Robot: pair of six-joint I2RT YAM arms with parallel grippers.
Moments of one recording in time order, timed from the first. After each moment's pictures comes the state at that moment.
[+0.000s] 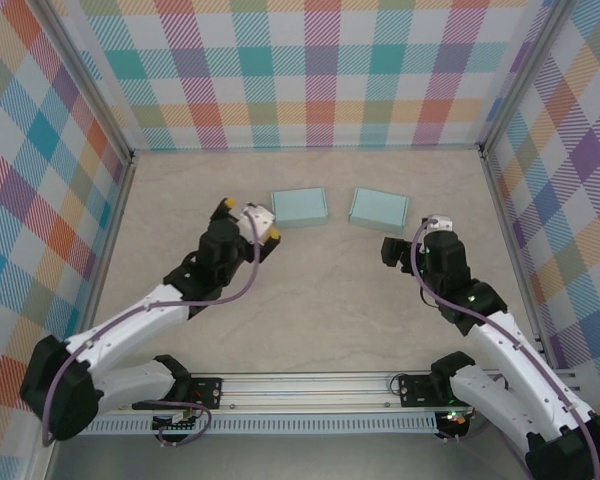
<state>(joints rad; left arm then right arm) -0.64 1.07 0.71 0.07 -0.40 0.35 0.42 0.76 0.64 -0.43 0.24 0.40</state>
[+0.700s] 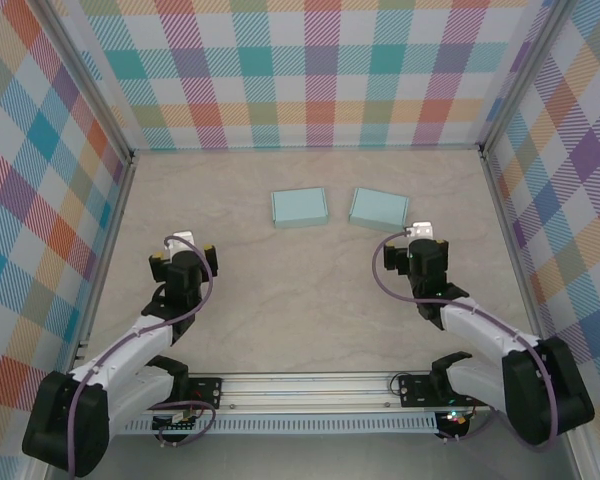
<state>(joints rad) -0.30 0.96 0.32 0.17 -0.59 -0.12 0.33 1.12 0.38 0.23 0.38 0.05</state>
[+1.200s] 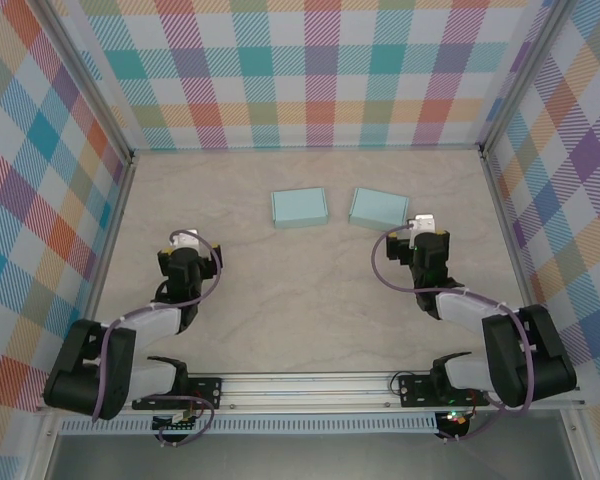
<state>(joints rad) -0.19 1.27 0.29 0.53 -0.38 -0.06 0.25 1.30 0.38 0.50 0.31 -0.02</state>
